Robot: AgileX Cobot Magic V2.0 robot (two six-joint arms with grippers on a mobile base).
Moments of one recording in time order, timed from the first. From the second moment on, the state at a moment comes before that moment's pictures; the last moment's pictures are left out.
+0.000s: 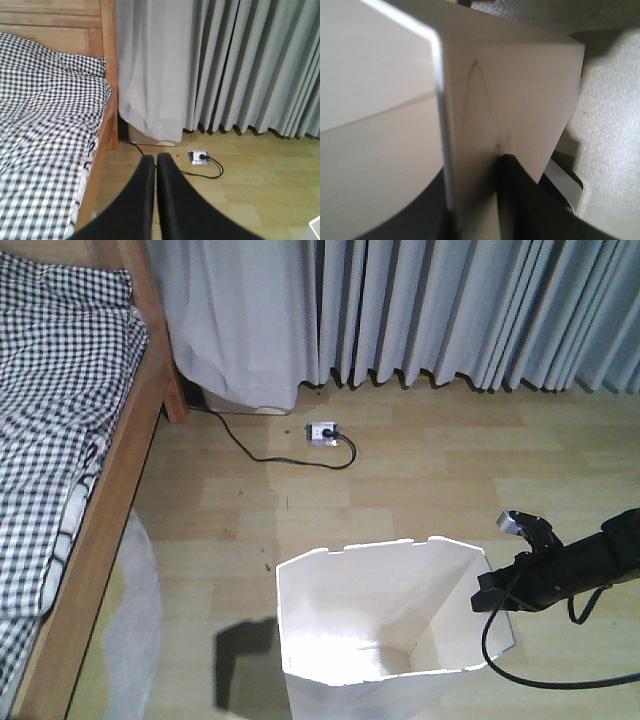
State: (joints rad) left arm 0.01 -0.01 0.03 -0.04 0.27 -0.04; right arm -0.28 2.38 -0.90 1.17 0.64 -1.53
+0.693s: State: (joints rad) left arm 0.01 -0.01 0.03 -0.04 0.27 -0.04; right arm -0.28 2.38 -0.90 1.17 0.64 -1.53
